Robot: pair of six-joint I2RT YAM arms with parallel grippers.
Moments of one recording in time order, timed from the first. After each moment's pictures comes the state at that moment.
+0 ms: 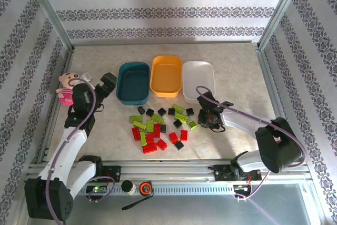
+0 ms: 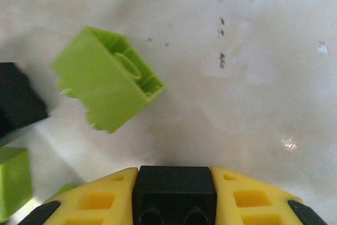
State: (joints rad) left arm -0.10 0.92 0.64 -0.04 0.14 -0.84; right arm 0.49 1.35 0.69 -0.57 0.05 0.83
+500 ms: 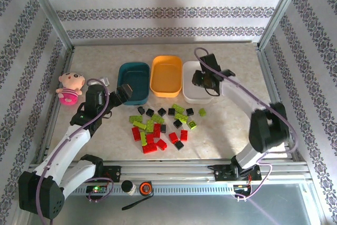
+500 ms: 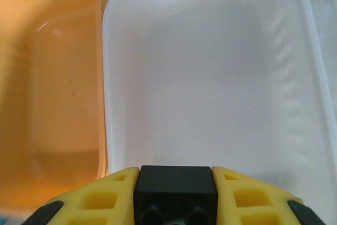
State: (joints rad) left arm -0.22 0.93 0.63 -0.24 0.09 -0.71; right arm 0.36 1.72 1.30 -0.53 0.05 0.57
